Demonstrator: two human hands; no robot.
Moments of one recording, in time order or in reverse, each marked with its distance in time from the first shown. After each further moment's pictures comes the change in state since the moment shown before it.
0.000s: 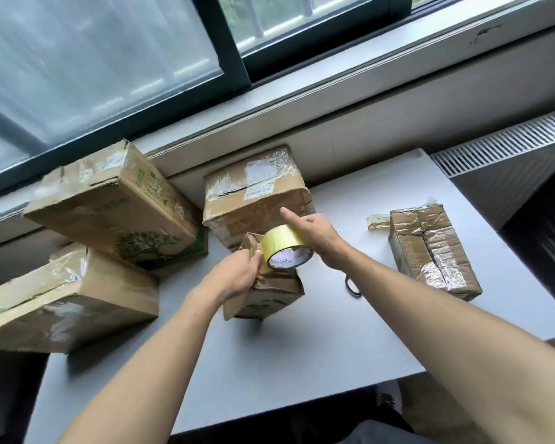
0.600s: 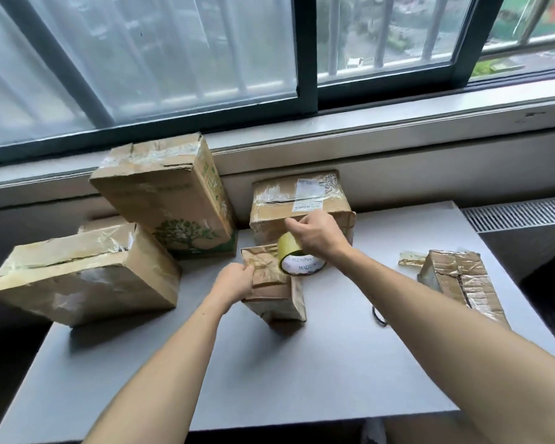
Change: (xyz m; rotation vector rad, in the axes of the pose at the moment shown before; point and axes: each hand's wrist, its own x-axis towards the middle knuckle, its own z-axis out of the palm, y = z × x) left_hand -0.023 -0.083 -0.013 -0.418 0.167 -0.224; right_hand 0.002 -0.065 0.092 -0.622 0.048 -0.195
